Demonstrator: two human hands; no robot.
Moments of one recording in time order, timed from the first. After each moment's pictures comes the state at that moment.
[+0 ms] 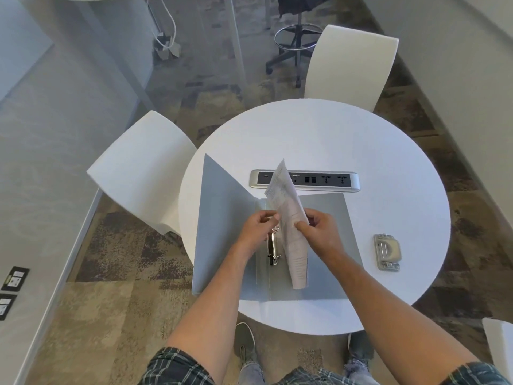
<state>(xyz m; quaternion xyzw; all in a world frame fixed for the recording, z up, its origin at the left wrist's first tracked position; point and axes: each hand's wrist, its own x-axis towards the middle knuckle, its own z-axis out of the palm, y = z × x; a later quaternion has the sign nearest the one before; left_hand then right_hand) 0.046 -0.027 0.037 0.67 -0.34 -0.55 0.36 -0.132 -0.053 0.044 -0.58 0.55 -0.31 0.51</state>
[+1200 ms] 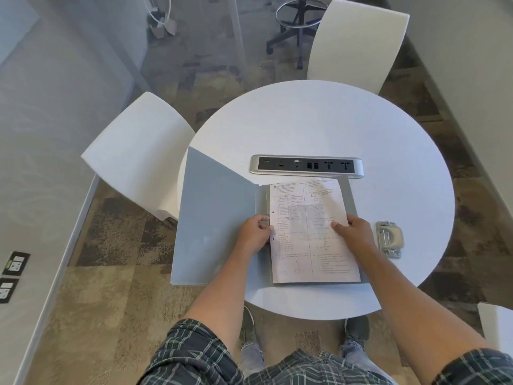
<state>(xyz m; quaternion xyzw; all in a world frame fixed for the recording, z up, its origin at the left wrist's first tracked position) 0.056 -0.008 -0.031 0.76 -0.34 -0.48 0.26 -0.212 -0.062 -0.024 -0.43 0.67 -0.26 0.54</state>
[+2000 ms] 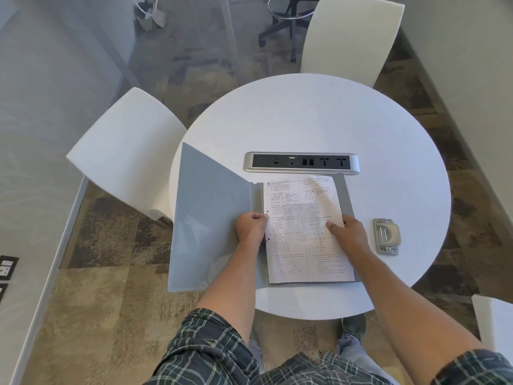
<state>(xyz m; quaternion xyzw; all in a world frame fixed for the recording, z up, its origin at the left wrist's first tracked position) 0.040 -0.034 -0.038 0.81 -0.17 -0.44 0.34 -0.207 -0.065 -0.045 -0.46 0.72 -0.20 0.49</state>
